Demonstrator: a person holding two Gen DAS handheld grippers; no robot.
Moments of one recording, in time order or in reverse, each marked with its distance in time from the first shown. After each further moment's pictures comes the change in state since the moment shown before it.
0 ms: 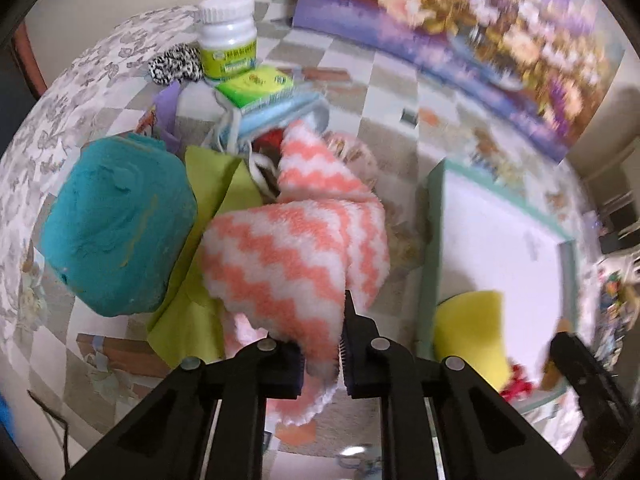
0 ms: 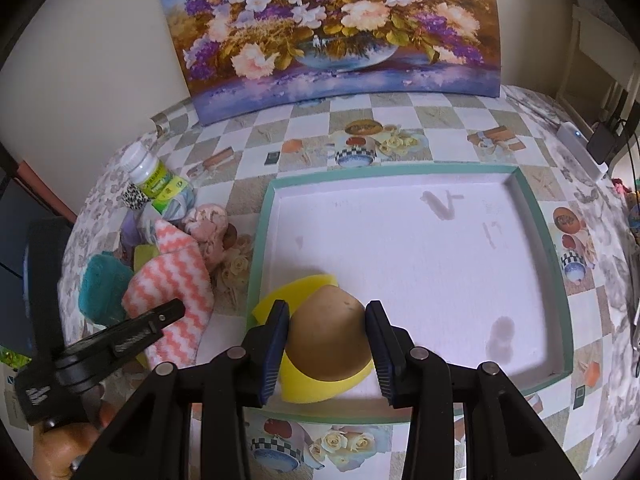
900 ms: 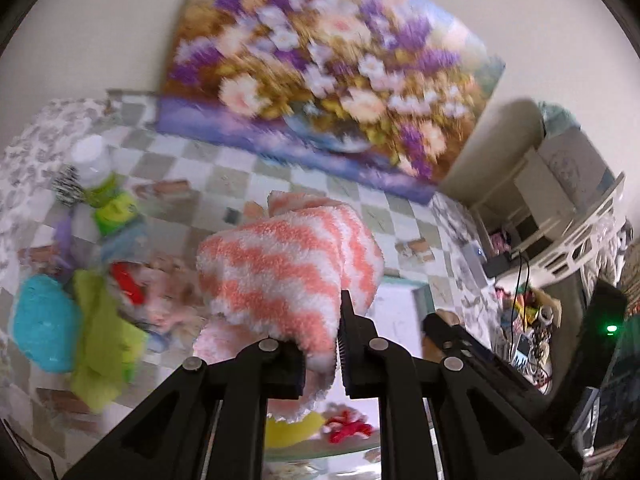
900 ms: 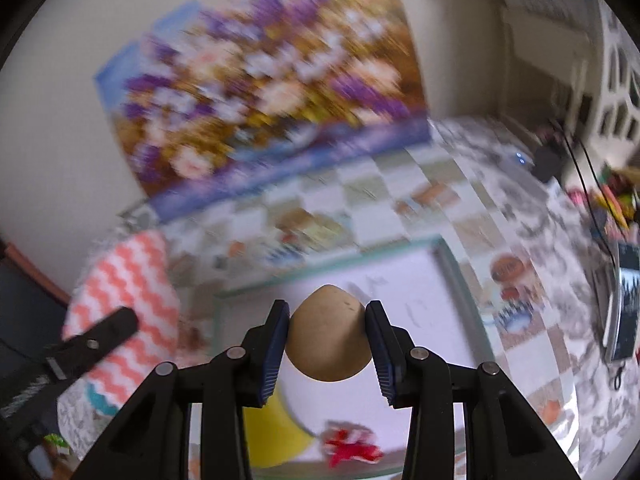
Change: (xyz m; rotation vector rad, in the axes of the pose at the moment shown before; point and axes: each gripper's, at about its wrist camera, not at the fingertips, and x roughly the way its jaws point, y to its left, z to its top) left arm -0.076 -0.132 0.036 0.147 -0.152 -0.262; right arm -0.022 -0.089 0.057 0.209 -0.112 -0.083
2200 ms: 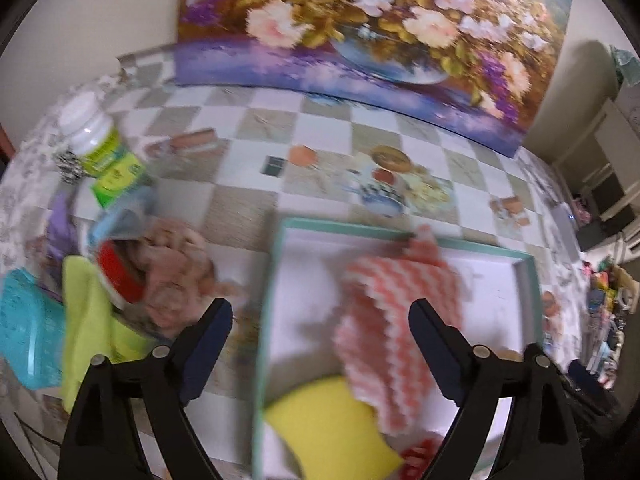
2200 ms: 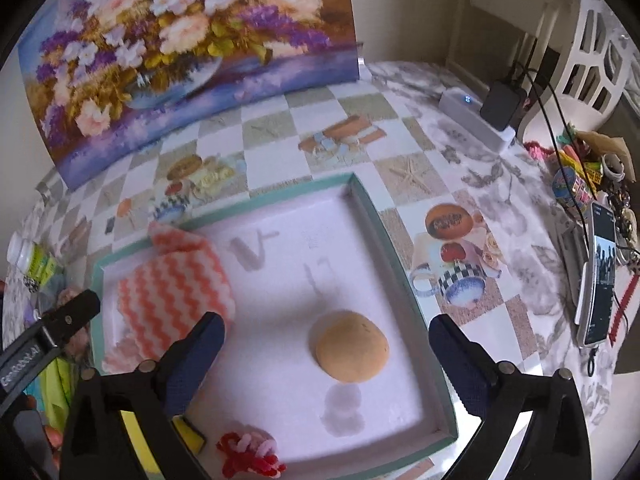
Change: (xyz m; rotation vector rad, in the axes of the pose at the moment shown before) left arm 0.090 0.031 -0.014 0.031 0.097 0.265; right arm 0.044 -0.043 -0.015 -0.010 0.079 -0.198
